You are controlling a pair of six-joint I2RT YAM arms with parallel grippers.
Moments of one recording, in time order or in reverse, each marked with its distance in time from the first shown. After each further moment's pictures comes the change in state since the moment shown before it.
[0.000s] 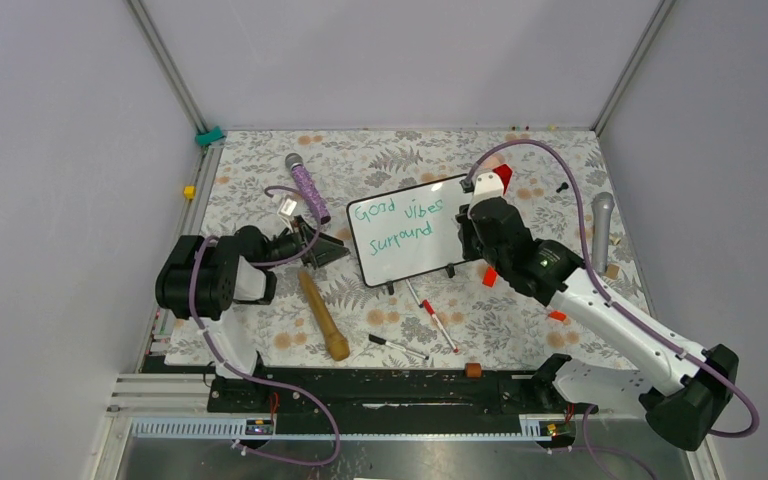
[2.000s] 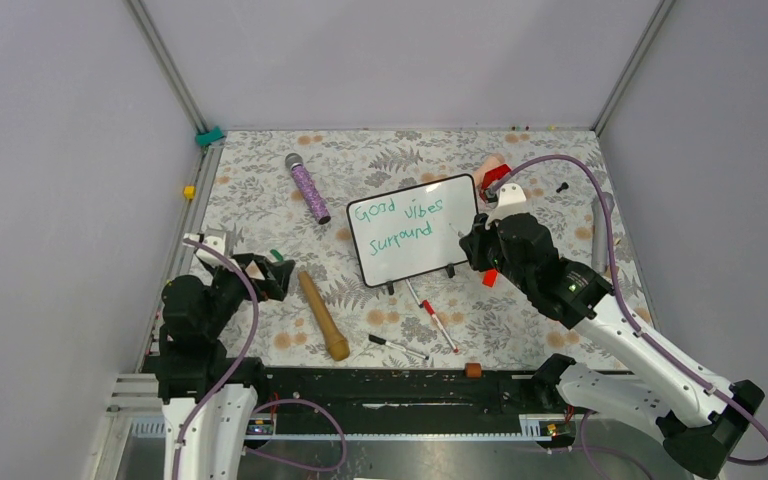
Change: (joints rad) left arm 0.076 -1.537 0.206 -1.971 -0.769 0.599; right arm -0.002 -0.197 -0.093 0.034 -0.106 0.089
